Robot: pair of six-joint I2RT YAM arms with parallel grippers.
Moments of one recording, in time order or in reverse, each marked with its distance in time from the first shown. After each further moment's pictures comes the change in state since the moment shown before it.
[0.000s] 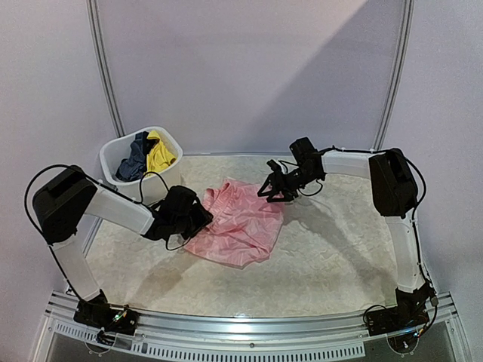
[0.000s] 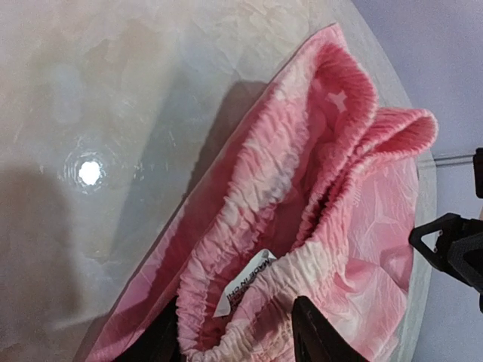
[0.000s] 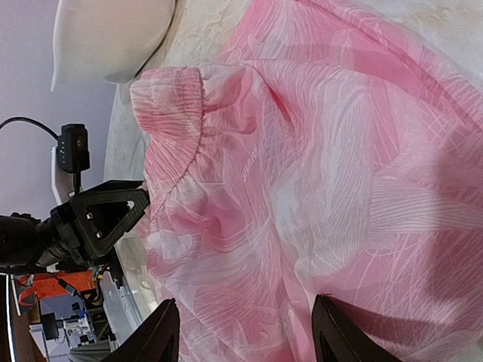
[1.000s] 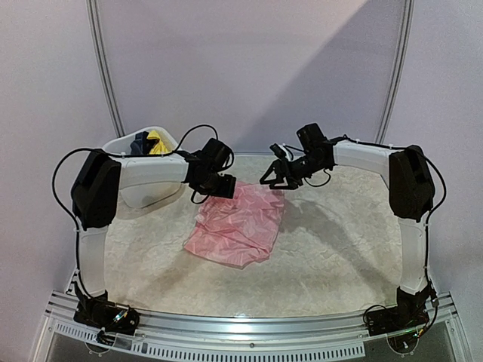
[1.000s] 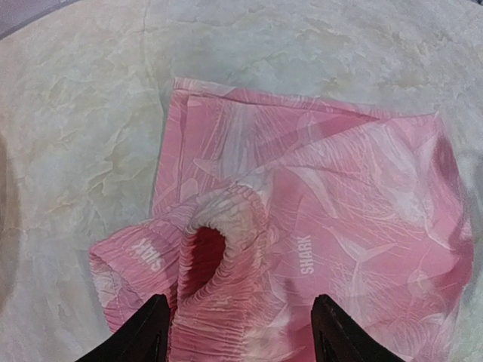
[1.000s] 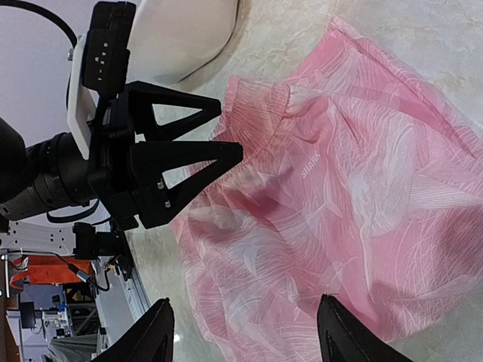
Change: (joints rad) left arm 0.014 0.314 0.848 -0.758 -0.035 0.759; right arm 0.000 -0.171 -0.068 0.004 -0.002 -0.046
